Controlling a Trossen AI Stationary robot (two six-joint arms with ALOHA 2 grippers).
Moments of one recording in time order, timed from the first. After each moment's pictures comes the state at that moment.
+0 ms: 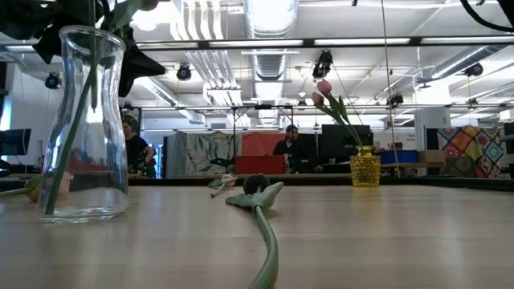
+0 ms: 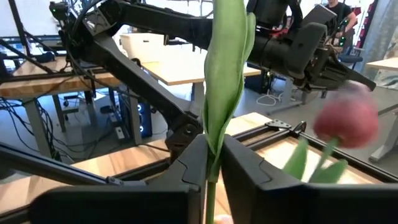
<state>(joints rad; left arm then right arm) 0.92 0.68 0.49 -0.03 0.61 -0.24 0.41 2.40 2.10 0.26 0.94 0.04</state>
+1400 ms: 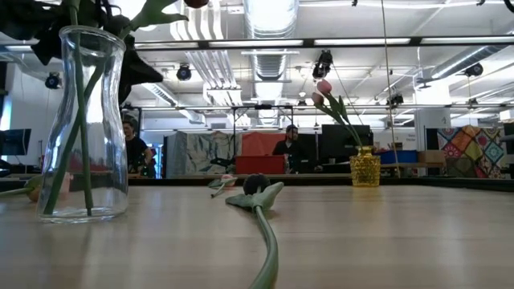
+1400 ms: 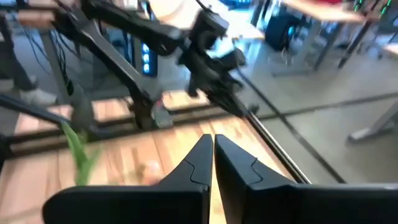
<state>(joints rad) 0.92 0.68 0.49 -0.11 0.61 -0.31 0.29 1.80 2.10 -0.75 0.64 0.16</state>
